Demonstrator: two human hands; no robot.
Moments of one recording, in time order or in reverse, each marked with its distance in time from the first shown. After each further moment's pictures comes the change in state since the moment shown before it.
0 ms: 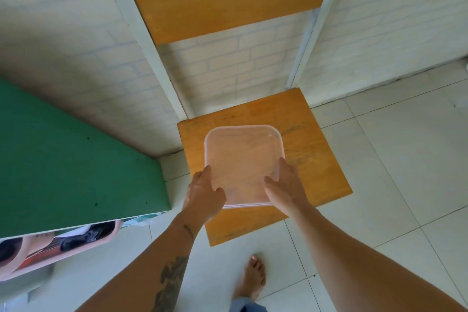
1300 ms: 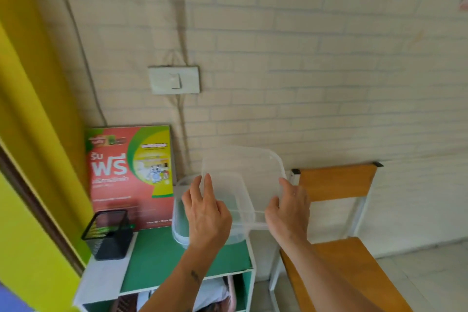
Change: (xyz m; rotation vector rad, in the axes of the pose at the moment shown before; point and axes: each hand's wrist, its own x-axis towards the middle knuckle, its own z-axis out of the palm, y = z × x) left_hand -0.267 -0.073 -0.430 -0.129 1.062 0.504; right_hand -0.344 -0.414 0.014 0.071 0.672 -0.600
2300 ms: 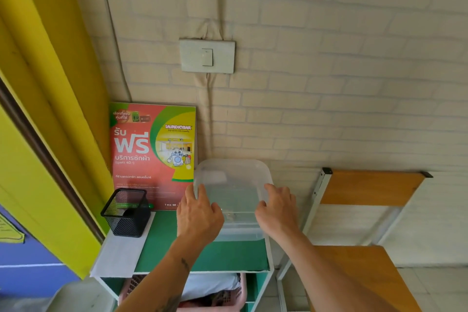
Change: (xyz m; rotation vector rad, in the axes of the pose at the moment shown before) left_hand 0.021 -0.077 0.001 0.305 -0.372 -0.268; right_hand 0.016 -0.021 0.077 -0.160 -0.369 -0.145
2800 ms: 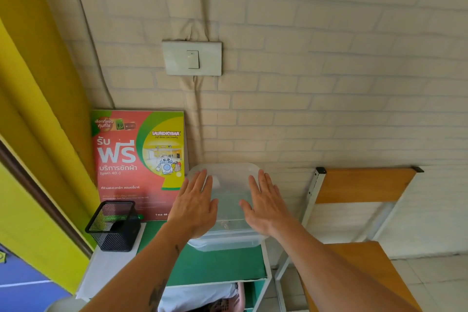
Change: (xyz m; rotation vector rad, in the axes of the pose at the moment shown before) left_hand 0.046 -0.004 -0.008 0.344 -0.071 0.432; right_hand 0.032 0.005 0.005 -0.256 -0.285 -0.232
